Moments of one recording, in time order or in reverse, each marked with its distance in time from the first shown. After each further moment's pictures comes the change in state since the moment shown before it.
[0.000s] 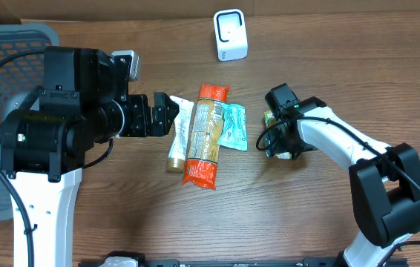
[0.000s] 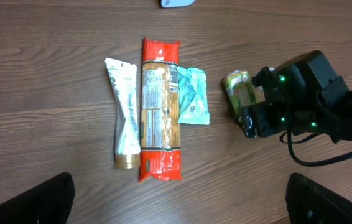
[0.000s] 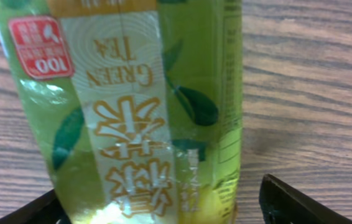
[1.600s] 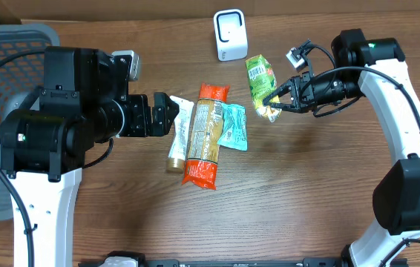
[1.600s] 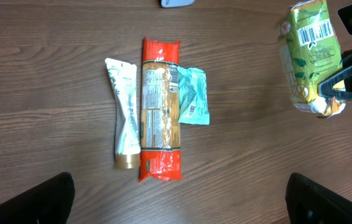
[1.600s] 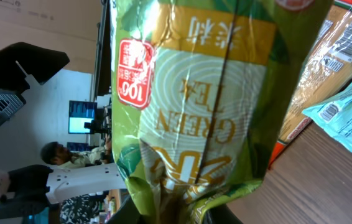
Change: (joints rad) left arm 0.000 0.000 0.000 0.000 0.000 0.000; right arm -0.320 0.019 0.510 -0.597 -1.345 -0.618
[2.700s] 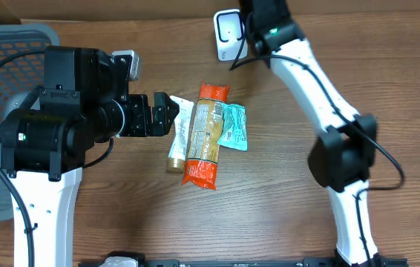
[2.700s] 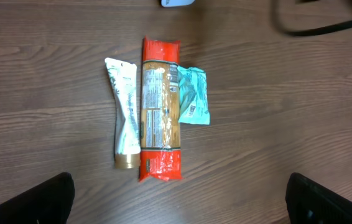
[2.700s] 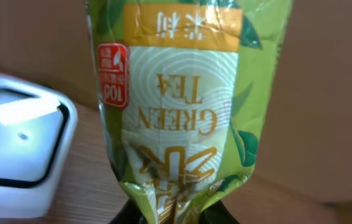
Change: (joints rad) left arm 0.000 0.002 0.000 0.000 0.000 0.000; right arm 0.337 0.483 0.590 0.902 1.816 -0.004
